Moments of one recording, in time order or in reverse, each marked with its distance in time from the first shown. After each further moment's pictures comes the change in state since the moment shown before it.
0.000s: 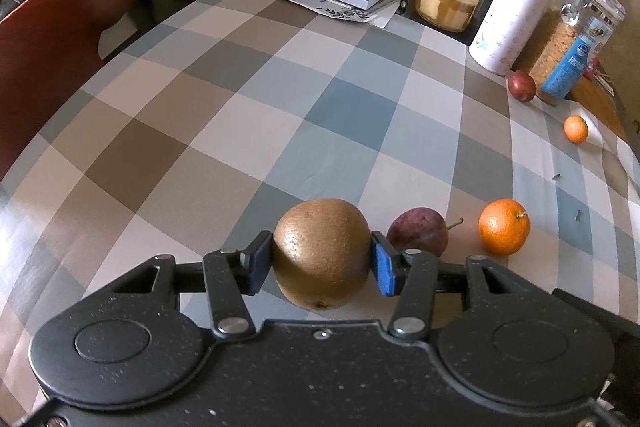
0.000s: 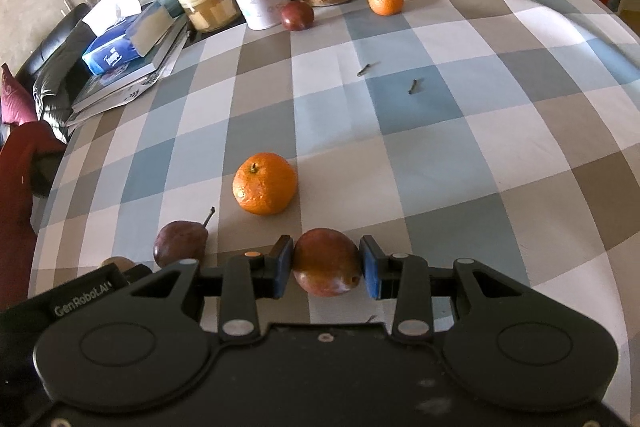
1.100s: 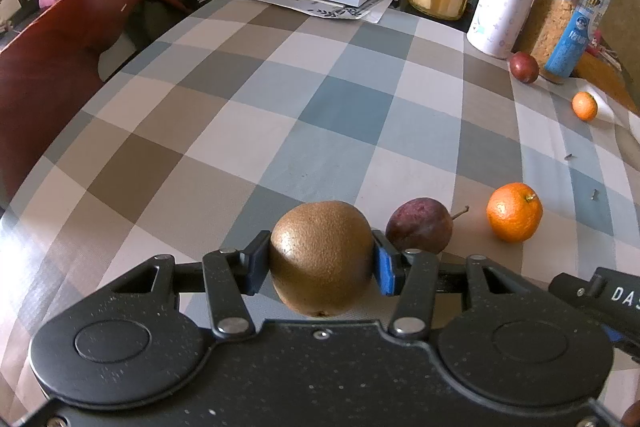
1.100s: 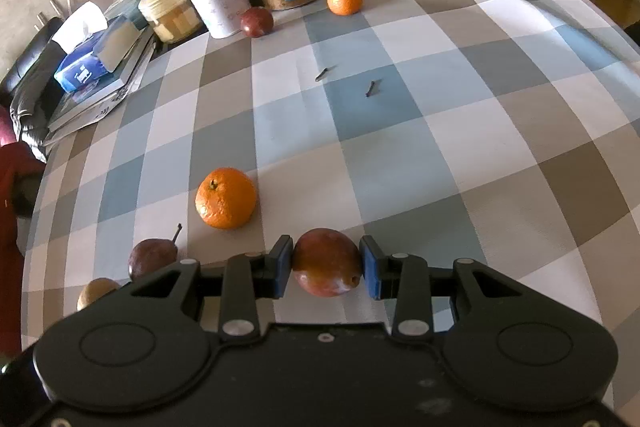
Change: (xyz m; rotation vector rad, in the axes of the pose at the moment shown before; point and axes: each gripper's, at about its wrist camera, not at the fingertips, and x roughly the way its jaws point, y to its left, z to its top) left arm 0.007 -0.015 -0.006 0.079 -0.020 0.069; right arm 0.000 -0.016 0.008 0.064 0.007 -0.058
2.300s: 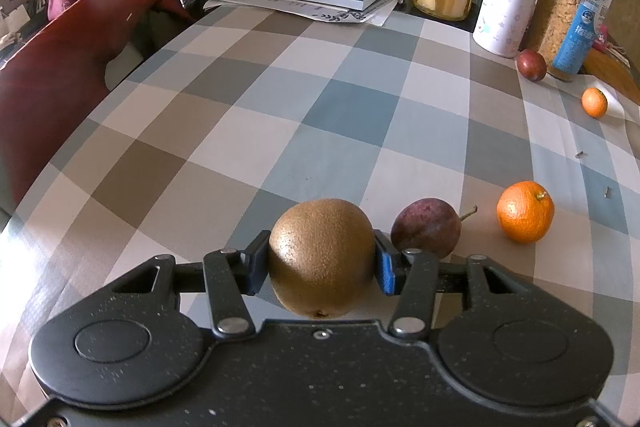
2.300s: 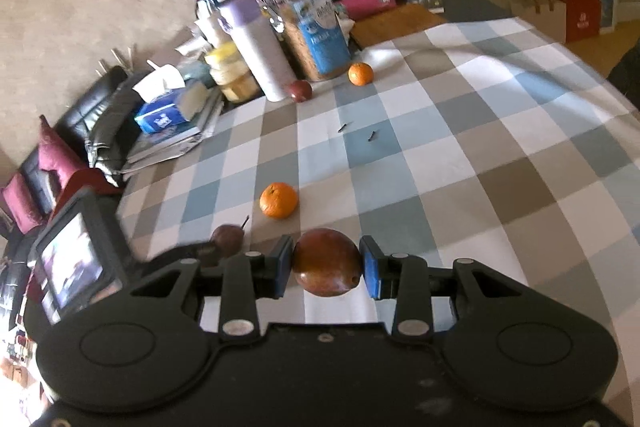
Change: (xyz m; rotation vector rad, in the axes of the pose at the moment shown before) left arm 0.003 -0.005 -0.004 0.017 -0.028 0.037; right arm -0.133 -0.042 -0.058 -0.011 -0.202 0.172
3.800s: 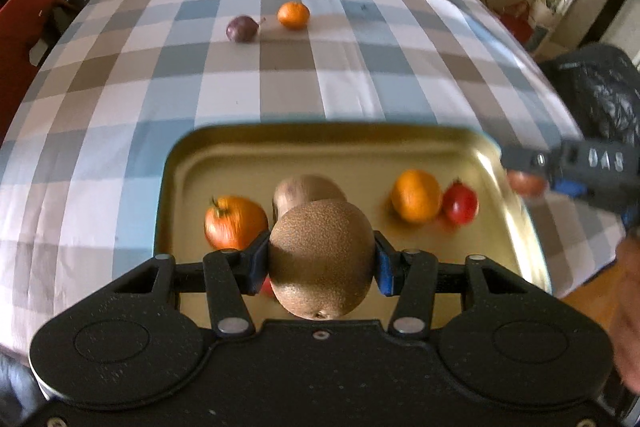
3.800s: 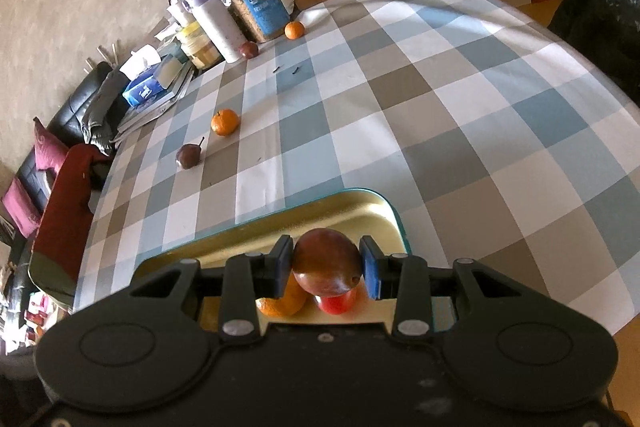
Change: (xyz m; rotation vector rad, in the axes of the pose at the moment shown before) left arm -0.179 0.045 -0.156 0.376 0.130 -0.414; right arm -0.093 -0.079 -0.088 0.075 0.068 -0.032
